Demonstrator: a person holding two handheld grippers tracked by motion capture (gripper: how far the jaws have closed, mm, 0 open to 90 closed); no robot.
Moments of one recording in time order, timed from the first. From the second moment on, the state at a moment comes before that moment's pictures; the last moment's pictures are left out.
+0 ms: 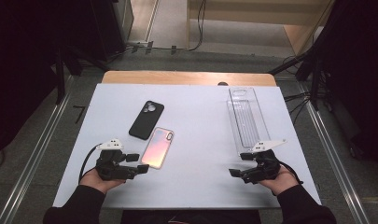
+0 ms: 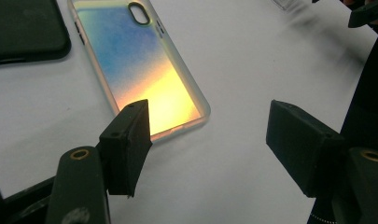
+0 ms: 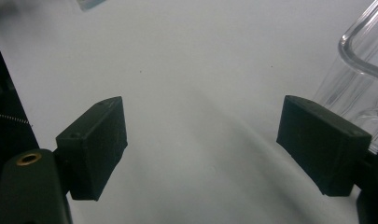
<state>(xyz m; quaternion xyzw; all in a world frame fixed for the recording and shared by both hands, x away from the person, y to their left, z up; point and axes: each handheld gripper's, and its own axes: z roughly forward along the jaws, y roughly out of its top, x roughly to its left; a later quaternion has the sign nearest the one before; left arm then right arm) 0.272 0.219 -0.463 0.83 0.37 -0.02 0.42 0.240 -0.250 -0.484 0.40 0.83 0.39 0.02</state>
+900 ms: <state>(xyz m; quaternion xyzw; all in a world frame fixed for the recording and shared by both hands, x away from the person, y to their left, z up) 0.274 0.219 -0.462 0.83 0.38 -0.02 0.41 0.240 -0.250 -0.484 0.41 0.83 0.39 0.02</state>
